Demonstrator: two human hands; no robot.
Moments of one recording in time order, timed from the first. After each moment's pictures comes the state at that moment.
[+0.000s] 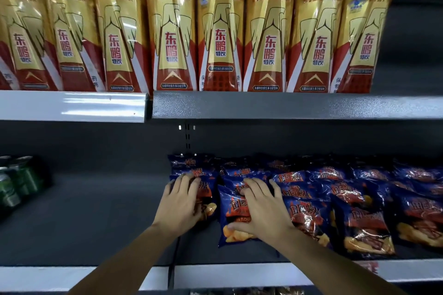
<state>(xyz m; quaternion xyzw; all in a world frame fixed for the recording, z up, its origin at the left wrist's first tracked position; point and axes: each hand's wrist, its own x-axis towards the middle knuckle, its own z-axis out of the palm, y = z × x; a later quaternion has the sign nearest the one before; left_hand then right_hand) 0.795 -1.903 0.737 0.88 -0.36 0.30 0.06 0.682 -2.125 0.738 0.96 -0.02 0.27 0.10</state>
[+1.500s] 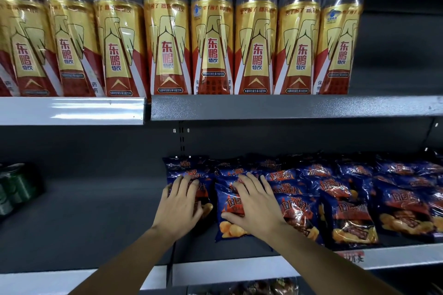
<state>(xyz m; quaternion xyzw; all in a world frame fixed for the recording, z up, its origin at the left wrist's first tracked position) 0.779 -1.905 0.743 0.89 -0.35 0.29 0.06 0.672 -2.114 0.747 0.95 -0.04 0.28 0.08</state>
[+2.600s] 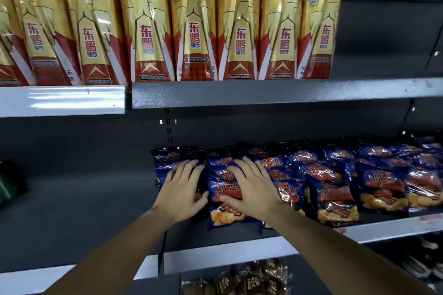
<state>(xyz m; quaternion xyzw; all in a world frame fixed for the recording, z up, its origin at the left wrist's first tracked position) 0.774 -1.927 0.756 0.85 -0.43 0.28 0.09 0.658 -2.130 0.760 0.97 -0.03 0.26 0.04</state>
